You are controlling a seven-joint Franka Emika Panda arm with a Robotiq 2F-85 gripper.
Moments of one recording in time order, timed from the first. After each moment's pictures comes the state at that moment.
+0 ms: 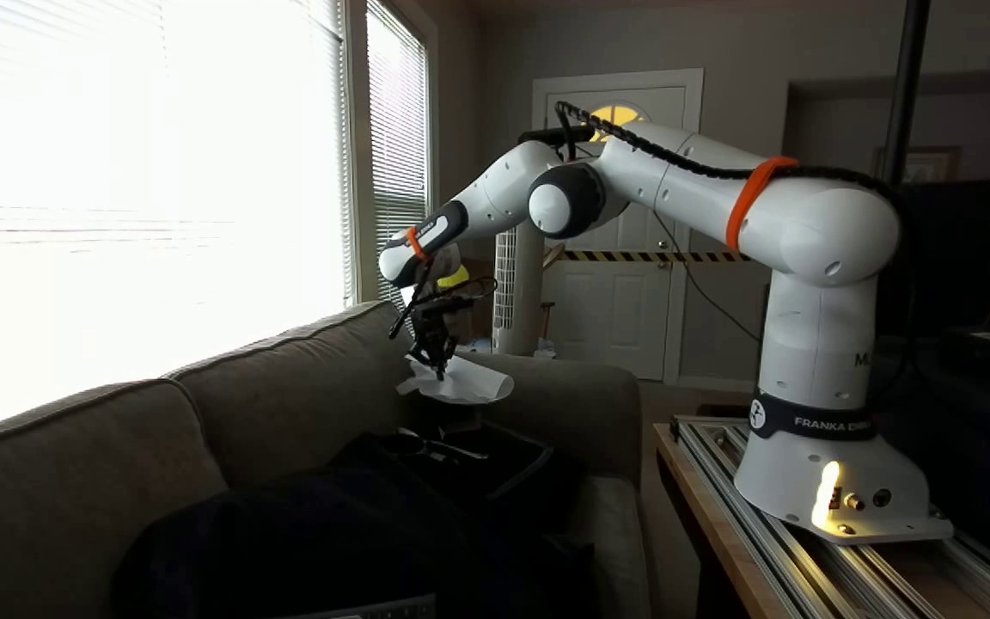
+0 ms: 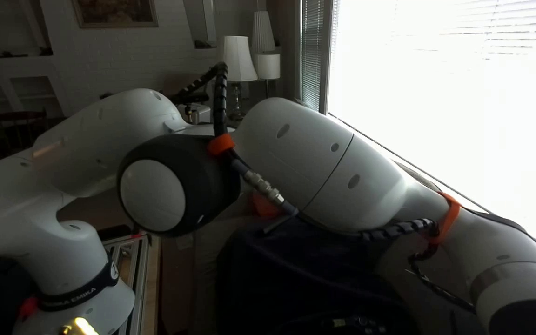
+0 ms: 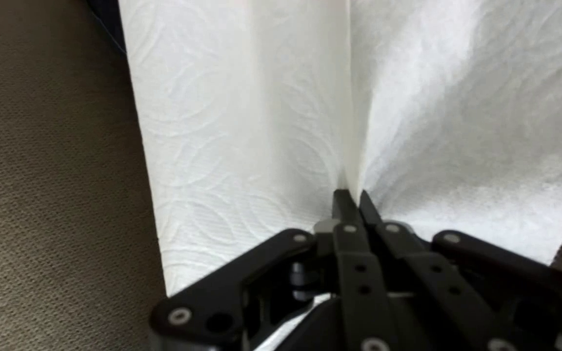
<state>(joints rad) -0.49 1.13 -0.27 -0.96 0.14 1.84 0.16</state>
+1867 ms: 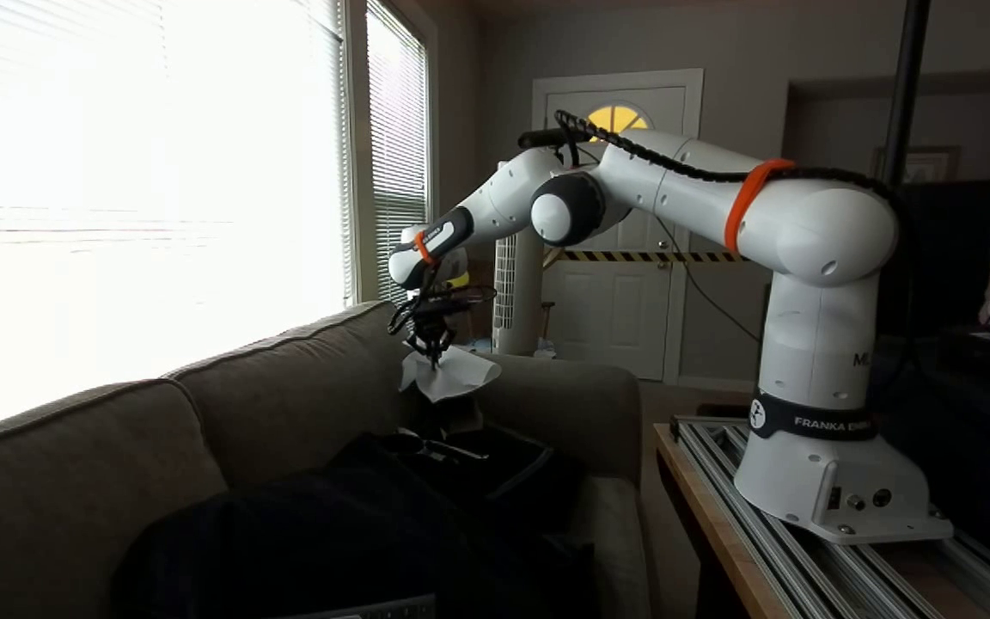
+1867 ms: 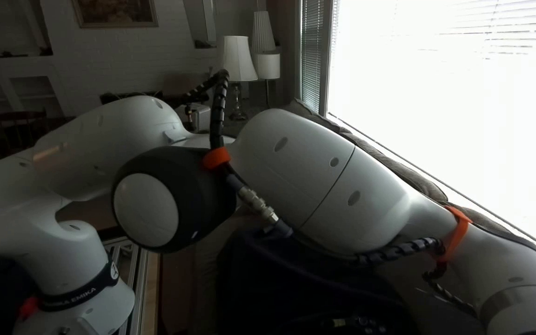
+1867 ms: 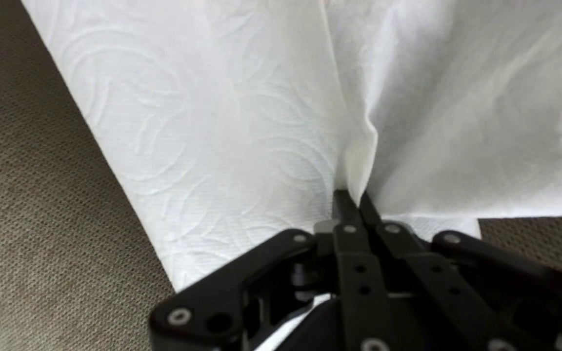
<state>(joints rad) -0.52 1.17 -0.28 -0.92 0.14 2.06 0.38</state>
